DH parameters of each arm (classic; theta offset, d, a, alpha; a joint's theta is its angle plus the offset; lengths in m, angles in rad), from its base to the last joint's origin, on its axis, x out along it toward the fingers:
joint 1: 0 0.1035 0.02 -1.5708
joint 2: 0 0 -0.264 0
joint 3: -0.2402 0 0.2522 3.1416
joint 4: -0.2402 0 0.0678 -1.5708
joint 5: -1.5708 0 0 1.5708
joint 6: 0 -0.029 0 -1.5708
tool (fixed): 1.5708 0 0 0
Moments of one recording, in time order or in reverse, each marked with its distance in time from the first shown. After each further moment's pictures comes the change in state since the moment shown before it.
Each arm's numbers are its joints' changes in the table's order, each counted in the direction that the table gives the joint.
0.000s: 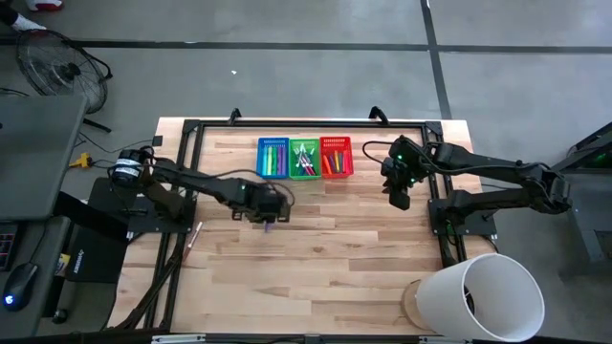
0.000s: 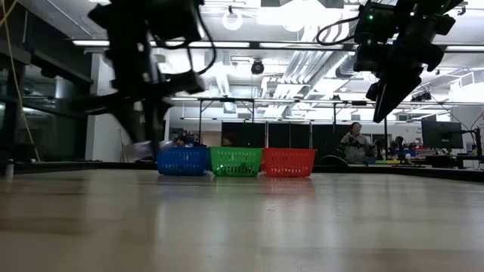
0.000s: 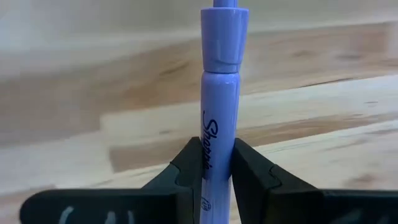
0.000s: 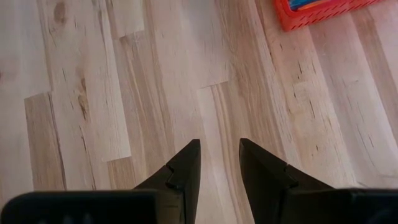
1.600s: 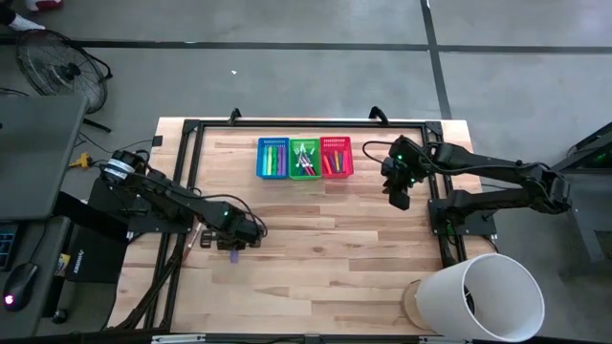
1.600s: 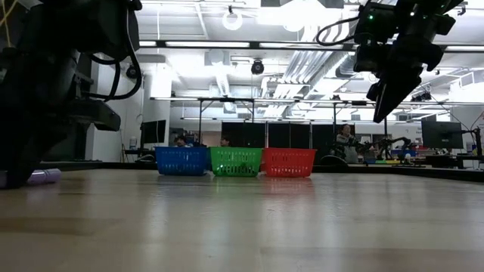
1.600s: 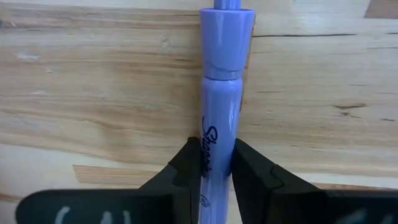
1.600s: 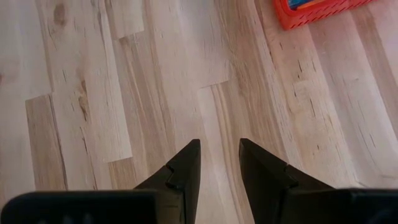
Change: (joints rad) left arm -0.244 -0.012 0.279 0.020 -0.247 0.374; right arm 0.000 0.000 0.000 0.000 0.000 -0.012
